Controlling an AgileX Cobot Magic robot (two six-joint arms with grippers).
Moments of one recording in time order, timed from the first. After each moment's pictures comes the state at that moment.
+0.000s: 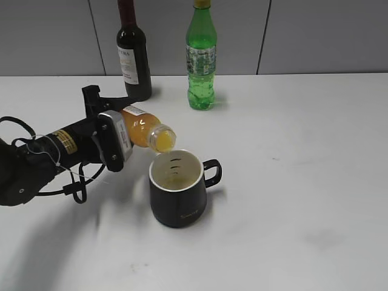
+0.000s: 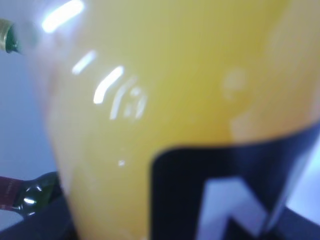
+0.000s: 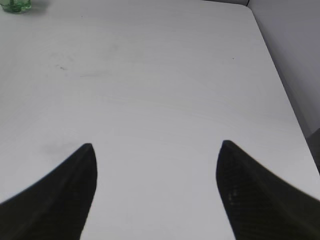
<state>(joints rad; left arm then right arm) -0.33 2.11 -0.74 0.31 -1.16 1.28 0.05 0.00 -0.41 -0.02 0.95 -0.03</state>
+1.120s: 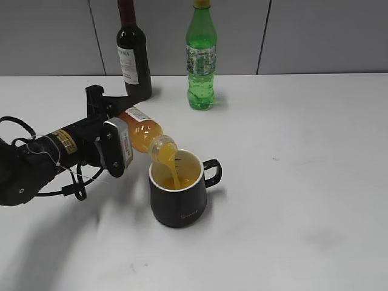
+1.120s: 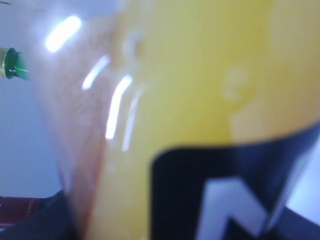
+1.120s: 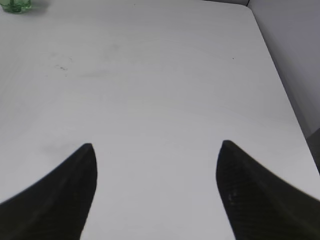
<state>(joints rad) -0.33 2.11 -0.74 0.31 -1.17 1.44 0.05 0.00 -0.41 -0.02 0.95 -0.03</state>
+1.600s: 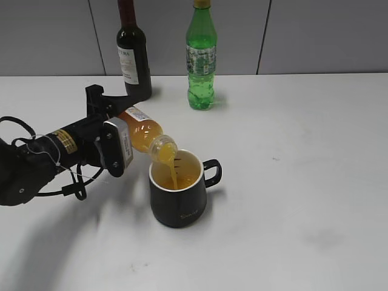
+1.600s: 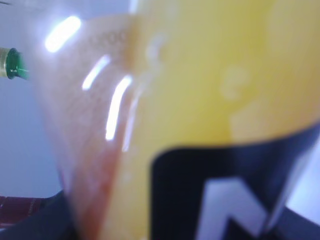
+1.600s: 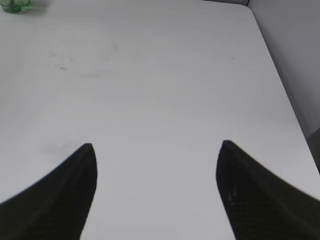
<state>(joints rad) -0.33 2.11 -0.74 0.31 -1.17 1.45 0.05 0.00 -0.41 -0.02 0.95 -0.03</state>
